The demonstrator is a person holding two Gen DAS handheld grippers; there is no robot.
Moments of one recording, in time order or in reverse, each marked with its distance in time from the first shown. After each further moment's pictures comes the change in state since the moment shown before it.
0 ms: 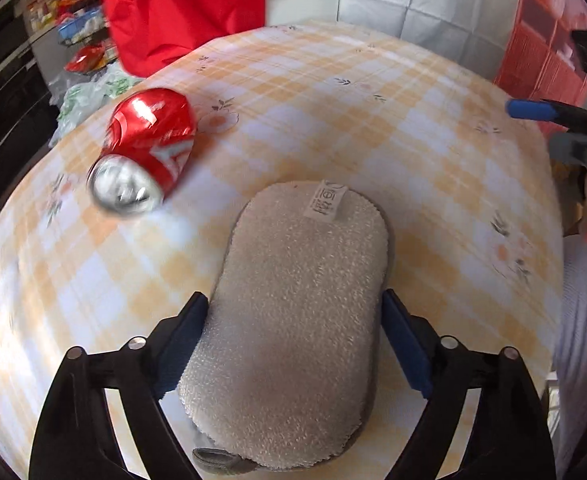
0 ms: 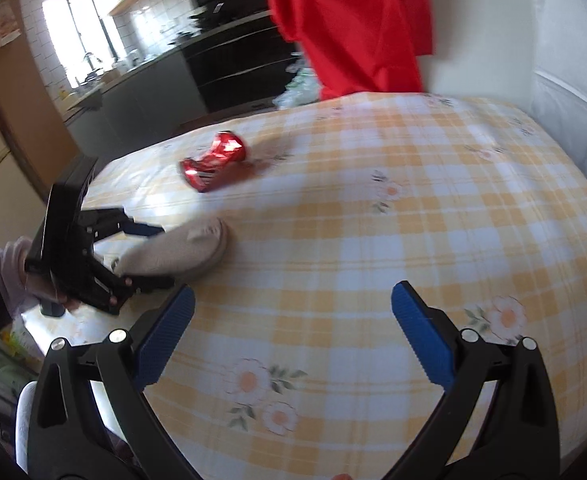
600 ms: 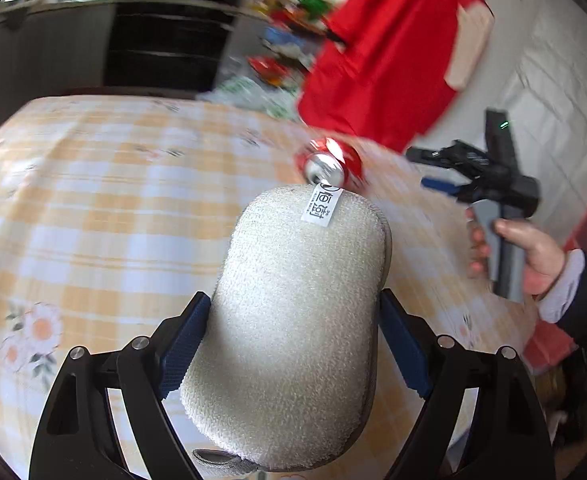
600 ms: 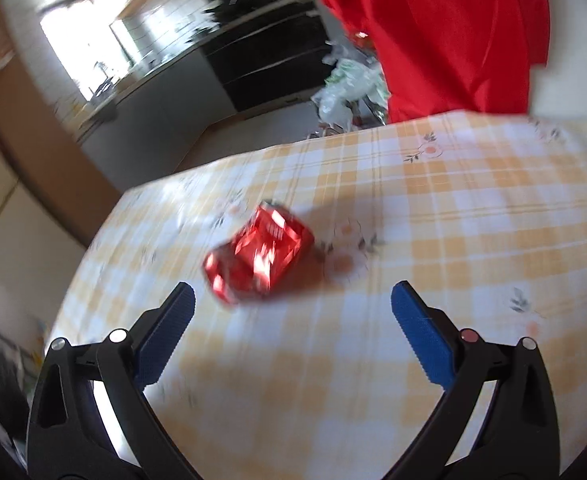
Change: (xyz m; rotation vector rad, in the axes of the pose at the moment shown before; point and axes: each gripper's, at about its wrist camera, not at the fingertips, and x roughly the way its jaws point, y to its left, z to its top) left arm -0.123 0.033 -0.131 -0.686 -0.407 0.128; right arm 0.143 0.040 0.133 0.092 0.047 0.124
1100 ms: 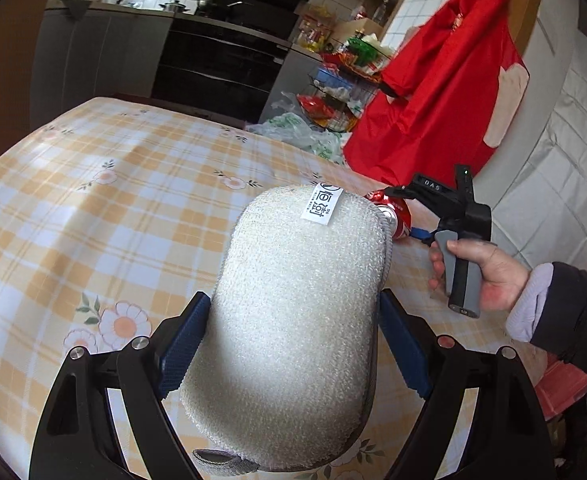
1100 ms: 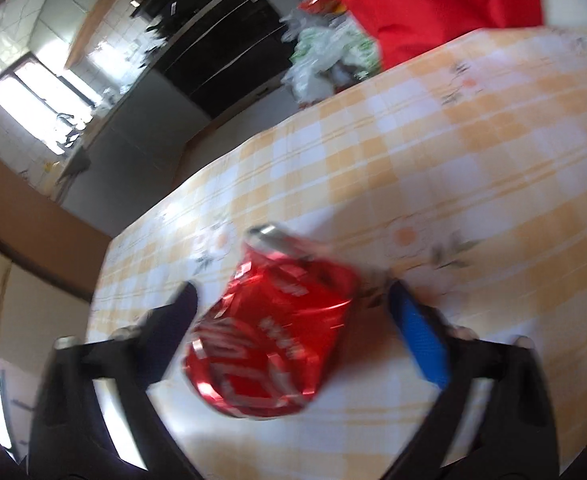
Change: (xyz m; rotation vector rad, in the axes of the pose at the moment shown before) left arm -0.045 0.047 -0.009 -0.126 -0.127 0.080; right arm 0.101 0.008 0.011 0.236 0.065 0.038
